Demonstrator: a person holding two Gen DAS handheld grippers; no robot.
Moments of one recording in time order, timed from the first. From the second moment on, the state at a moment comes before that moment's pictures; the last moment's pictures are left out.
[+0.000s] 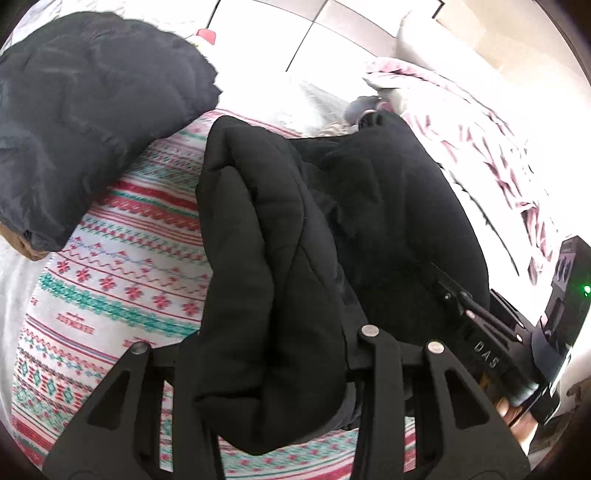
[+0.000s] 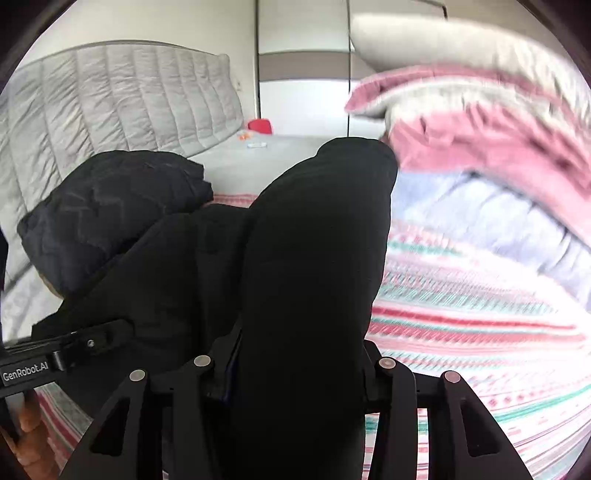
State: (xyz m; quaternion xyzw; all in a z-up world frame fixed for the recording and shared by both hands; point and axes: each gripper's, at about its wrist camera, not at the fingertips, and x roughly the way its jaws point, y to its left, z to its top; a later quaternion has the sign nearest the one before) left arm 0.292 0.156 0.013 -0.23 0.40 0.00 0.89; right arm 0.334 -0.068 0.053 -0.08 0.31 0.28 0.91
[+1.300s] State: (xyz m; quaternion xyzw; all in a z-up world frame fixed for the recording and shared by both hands) left arm 0.241 -0.268 0.025 -0.16 0.41 -0.24 0.87; right arm 0.280 -0.506 0.042 -0.02 0.33 0.06 0.94
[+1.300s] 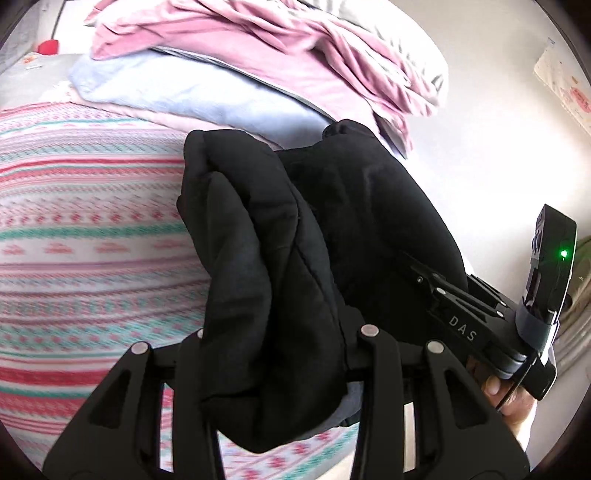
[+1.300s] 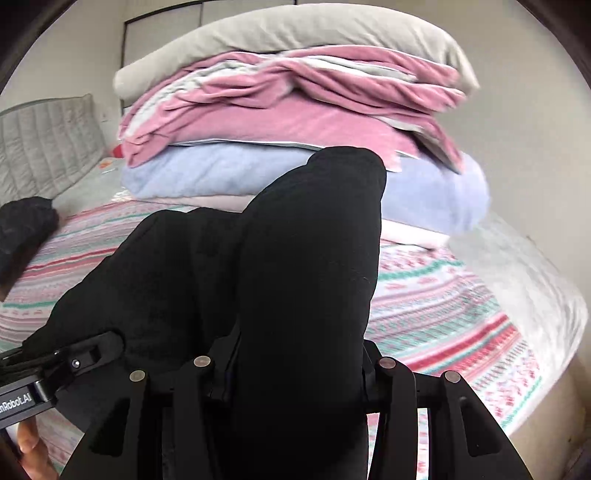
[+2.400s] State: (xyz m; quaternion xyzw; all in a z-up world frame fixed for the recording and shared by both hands) left arm 0.201 -0.320 -0.036 -0.25 0.46 -0.29 0.80; right arm 0.308 -0.725 -0.030 0.17 0.41 0.06 0.89
